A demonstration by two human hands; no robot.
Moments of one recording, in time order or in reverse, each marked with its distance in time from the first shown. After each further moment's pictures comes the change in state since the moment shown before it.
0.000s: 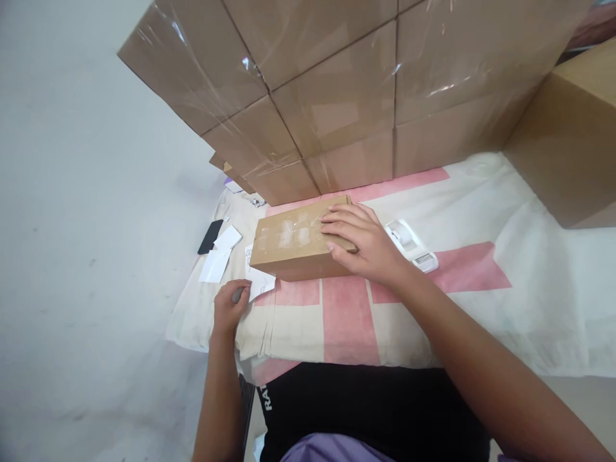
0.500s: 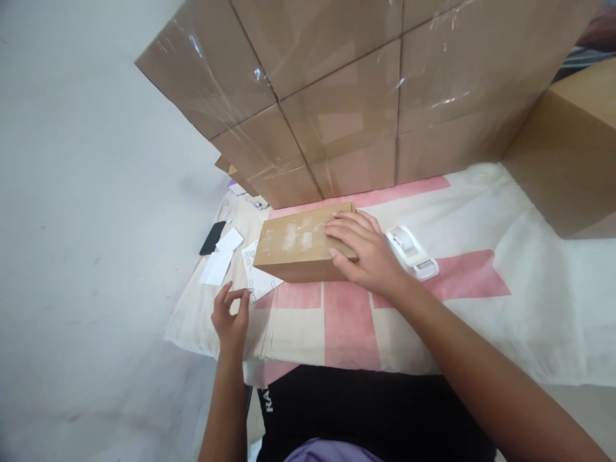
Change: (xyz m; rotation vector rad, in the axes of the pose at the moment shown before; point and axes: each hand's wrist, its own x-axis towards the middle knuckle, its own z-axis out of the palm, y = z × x) left_hand -0.015 0.064 0.006 -0.133 0.369 -0.158; right_hand -0.003 -0.008 0.005 -0.048 0.010 0.020
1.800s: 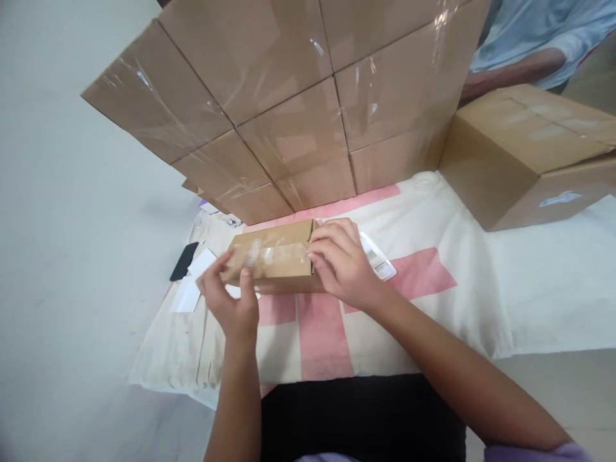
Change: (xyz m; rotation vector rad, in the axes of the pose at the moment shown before) left_hand 0.063 0.162 0.057 -0.093 0.116 0.176; right_hand -0.008 -0.014 -0.025 -0.049 0.300 -0.119
